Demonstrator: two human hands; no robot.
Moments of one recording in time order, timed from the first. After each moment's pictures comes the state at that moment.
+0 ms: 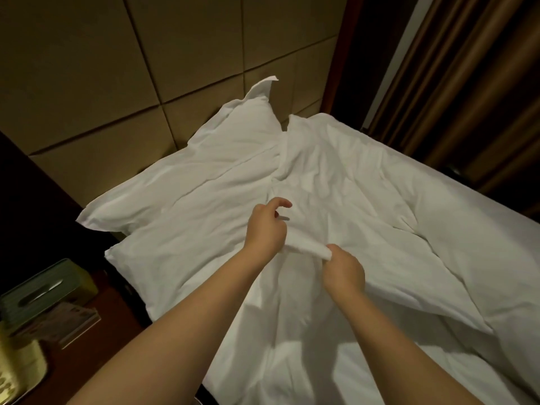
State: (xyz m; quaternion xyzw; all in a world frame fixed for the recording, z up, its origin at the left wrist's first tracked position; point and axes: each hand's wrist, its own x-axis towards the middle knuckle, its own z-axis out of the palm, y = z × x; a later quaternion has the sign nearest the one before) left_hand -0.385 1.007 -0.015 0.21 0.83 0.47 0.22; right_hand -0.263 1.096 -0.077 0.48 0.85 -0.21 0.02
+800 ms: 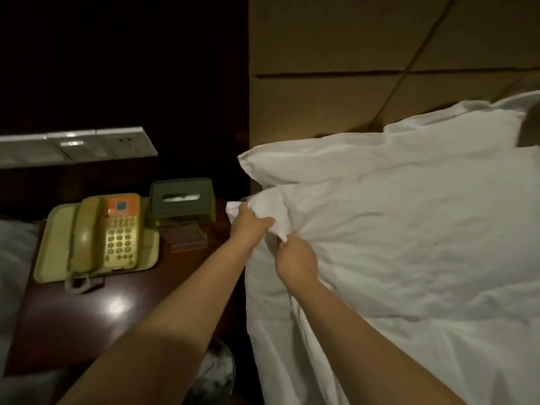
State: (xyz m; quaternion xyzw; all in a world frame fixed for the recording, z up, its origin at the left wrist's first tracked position) left_hand -0.584 0.761 -0.162 -0.24 0.77 0.55 0.23; right_hand -0.520 0.857 -0.148 0.16 0.92 -0.30 0.20
